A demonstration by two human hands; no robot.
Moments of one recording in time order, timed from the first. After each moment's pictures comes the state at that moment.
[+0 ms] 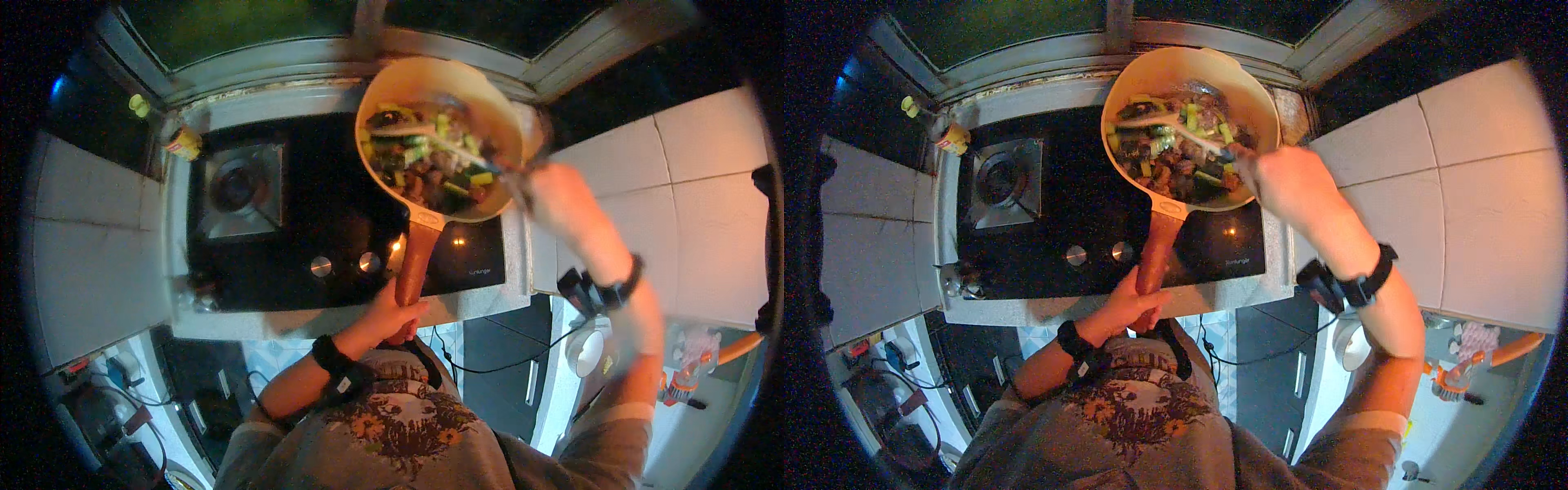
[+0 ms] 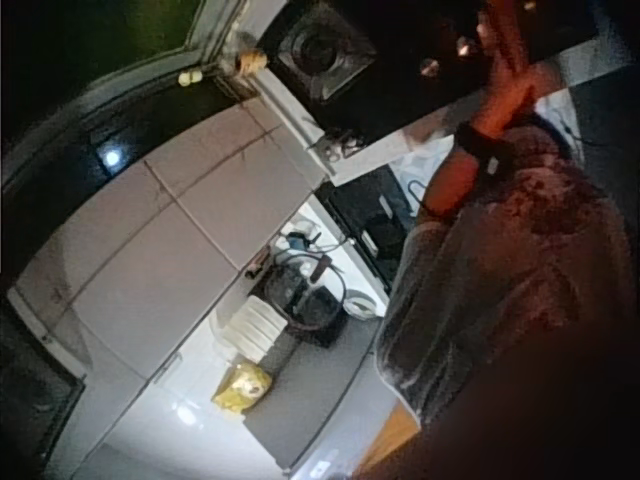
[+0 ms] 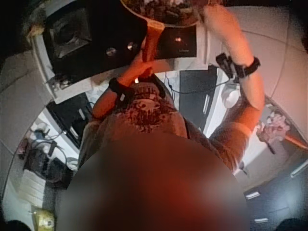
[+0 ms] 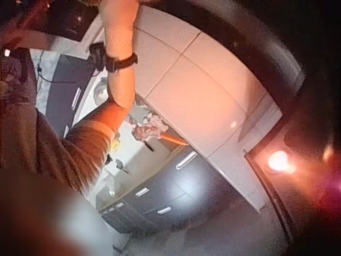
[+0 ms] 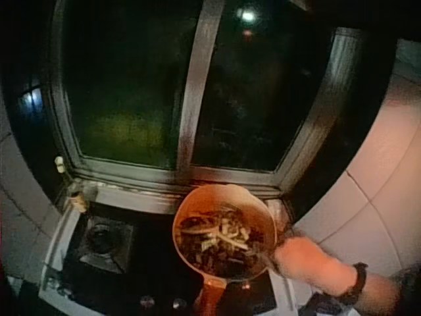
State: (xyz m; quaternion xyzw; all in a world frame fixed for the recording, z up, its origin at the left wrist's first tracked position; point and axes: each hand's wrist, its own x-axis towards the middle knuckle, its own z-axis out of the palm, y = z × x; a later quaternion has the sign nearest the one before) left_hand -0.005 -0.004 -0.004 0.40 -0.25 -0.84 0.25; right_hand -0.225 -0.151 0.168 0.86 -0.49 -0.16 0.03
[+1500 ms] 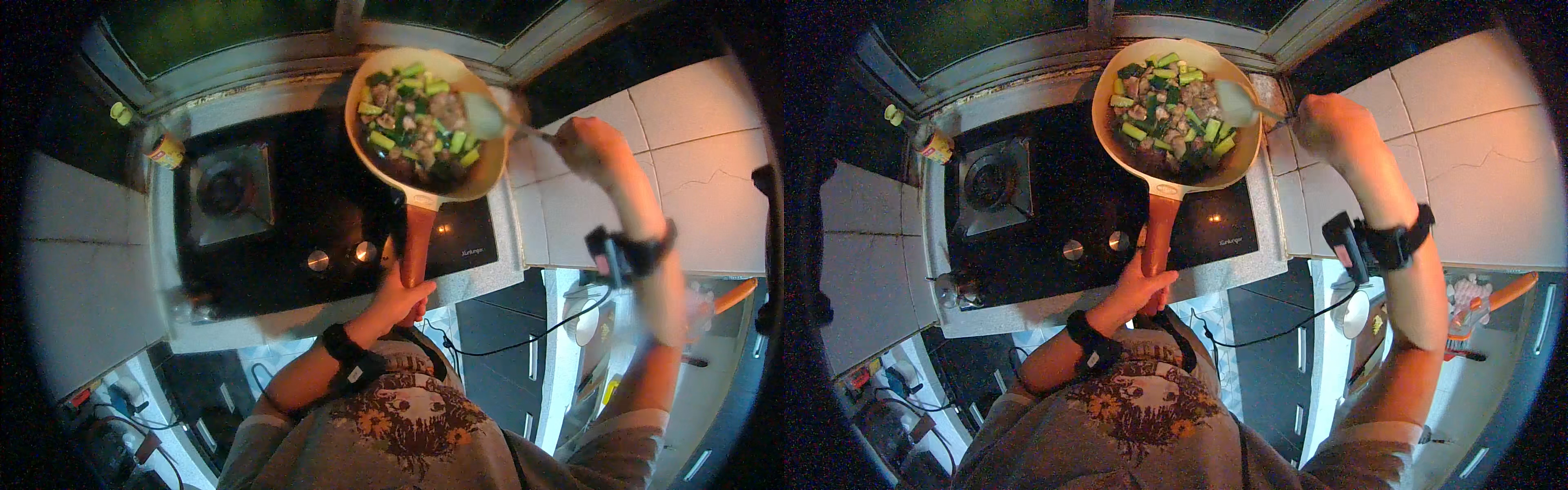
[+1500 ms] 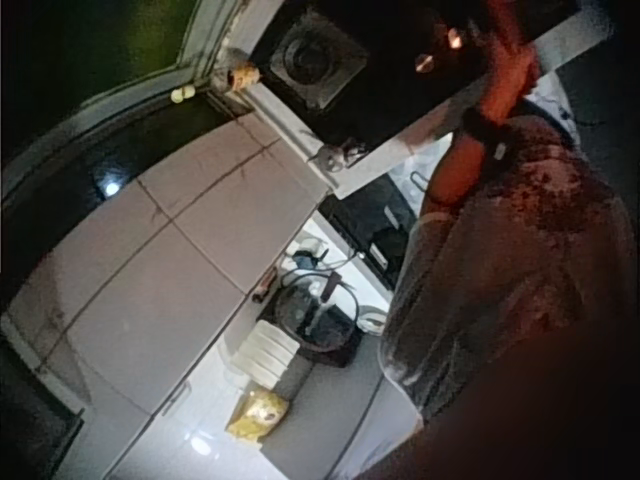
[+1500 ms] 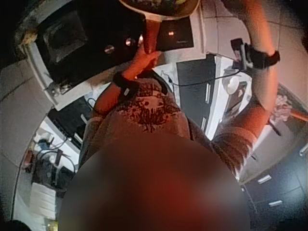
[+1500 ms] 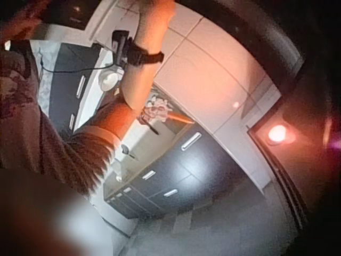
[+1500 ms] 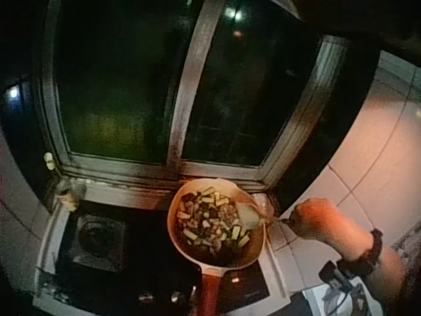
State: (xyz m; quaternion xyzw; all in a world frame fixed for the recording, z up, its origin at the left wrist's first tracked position) left_hand -0.011 -0.002 -0.011 0.40 -0.24 -0.84 0.27; right_hand -0.230 -0.172 0.219 0.65 -0.70 -0.30 0.03
